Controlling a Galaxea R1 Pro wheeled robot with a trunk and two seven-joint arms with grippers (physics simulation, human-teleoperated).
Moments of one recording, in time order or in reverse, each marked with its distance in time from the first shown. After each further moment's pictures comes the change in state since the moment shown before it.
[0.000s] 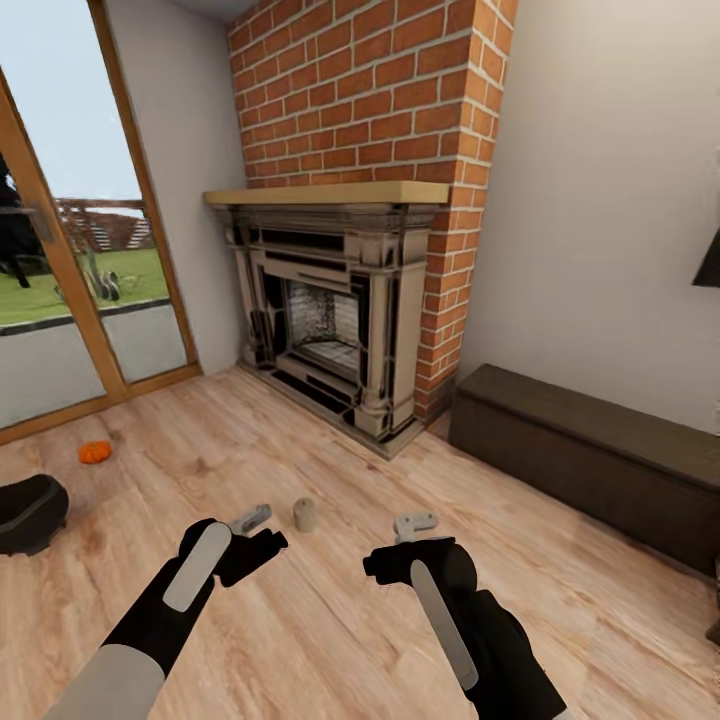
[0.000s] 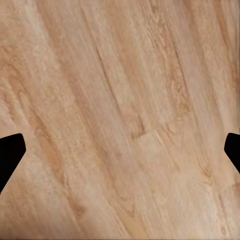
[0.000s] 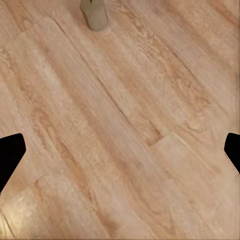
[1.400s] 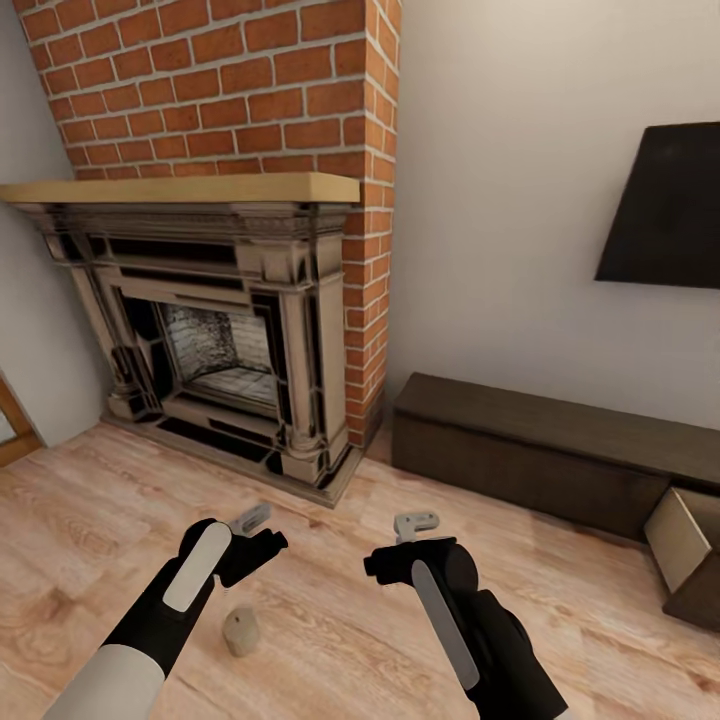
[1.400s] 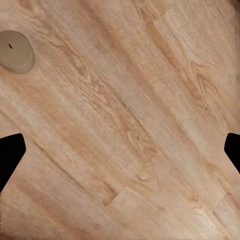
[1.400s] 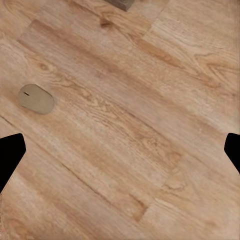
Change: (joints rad) left arm 0.001 0.000 0.000 0.000 0.000 0.000 0.000; right arm 0.000 -0.003 -0.001 0.000 -0.002 0.000 0.004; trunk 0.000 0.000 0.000
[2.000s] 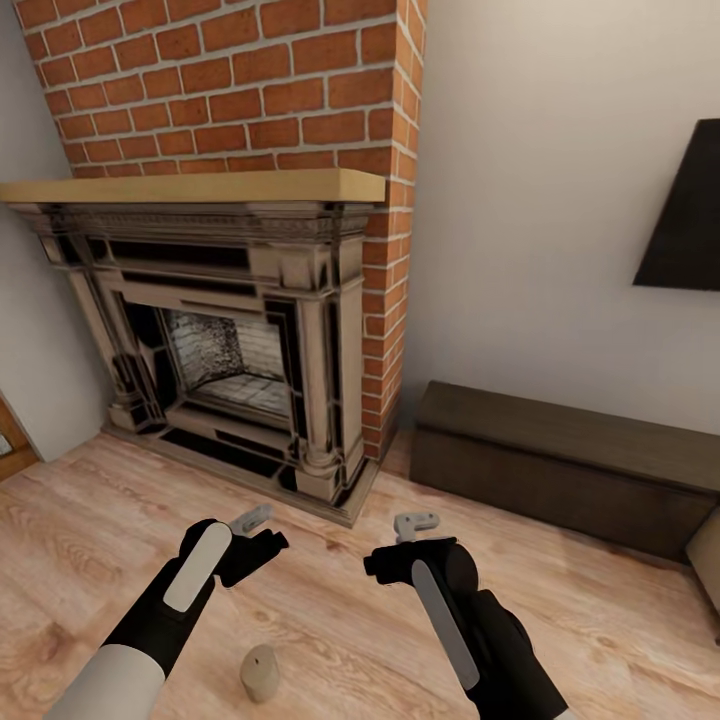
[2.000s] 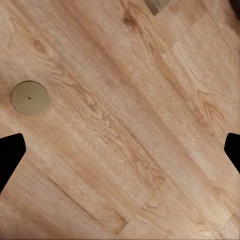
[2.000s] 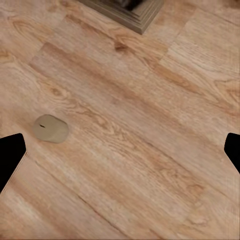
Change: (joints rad) left arm 0.000 -0.001 -0.001 0.001 0.000 0.001 0.000; right arm 0.000 0.000 0.000 -0.001 0.000 -0.003 0.001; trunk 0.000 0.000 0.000
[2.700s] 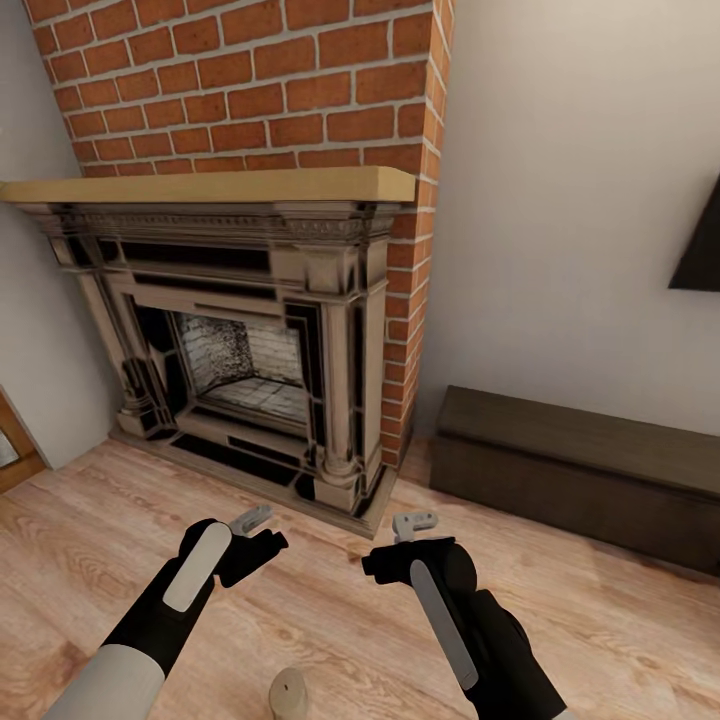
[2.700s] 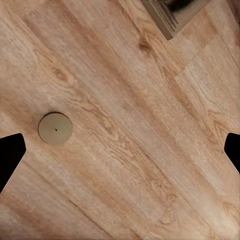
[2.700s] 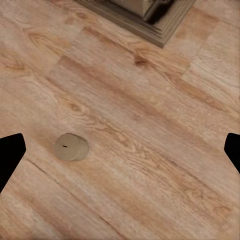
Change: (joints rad) left arm 0.000 0.001 0.000 -0.001 0.000 0.001 0.001; right arm 0.000 0.005 0.001 -0.001 -0.001 0.000 -0.001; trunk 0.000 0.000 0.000
